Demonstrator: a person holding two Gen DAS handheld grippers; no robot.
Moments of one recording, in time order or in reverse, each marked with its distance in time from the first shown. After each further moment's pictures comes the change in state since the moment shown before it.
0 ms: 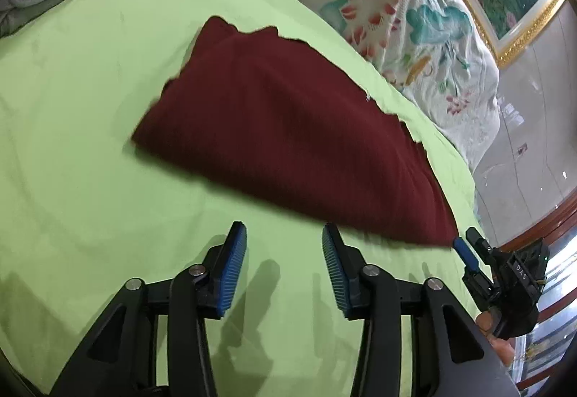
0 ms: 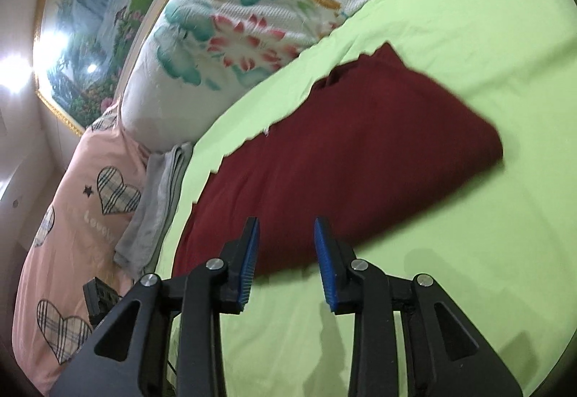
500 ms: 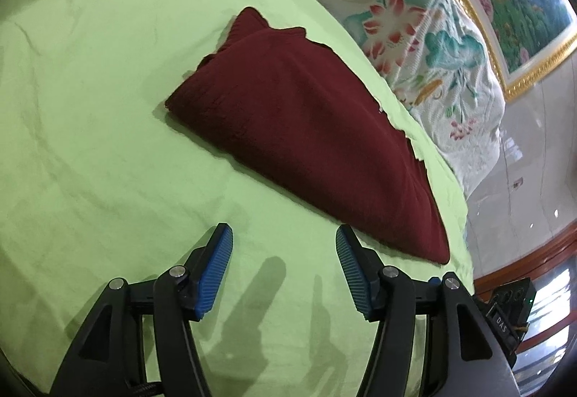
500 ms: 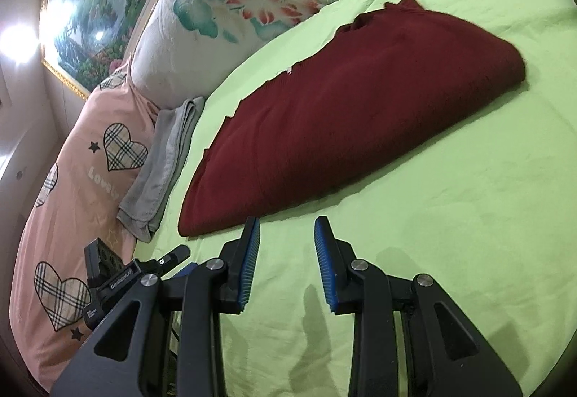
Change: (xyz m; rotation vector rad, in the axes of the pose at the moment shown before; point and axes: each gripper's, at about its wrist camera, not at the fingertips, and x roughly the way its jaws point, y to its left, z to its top) left arm -0.001 0.022 -0.006 -0.164 -0.028 -0.029; right arm 0.016 0.024 -0.036 -0.066 0.123 0.020
